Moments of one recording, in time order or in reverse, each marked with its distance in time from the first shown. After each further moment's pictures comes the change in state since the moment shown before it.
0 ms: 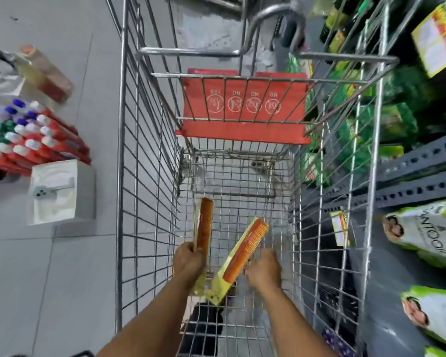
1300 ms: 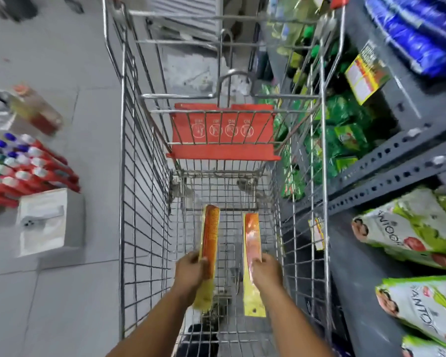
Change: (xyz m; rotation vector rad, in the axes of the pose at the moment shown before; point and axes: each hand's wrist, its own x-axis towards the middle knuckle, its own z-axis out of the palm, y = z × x) left_hand -0.050 0.023 -0.018 -0.379 -0.284 0.051; right_hand -0.030 0.001 -0.037 0.370 0.041 -0.082
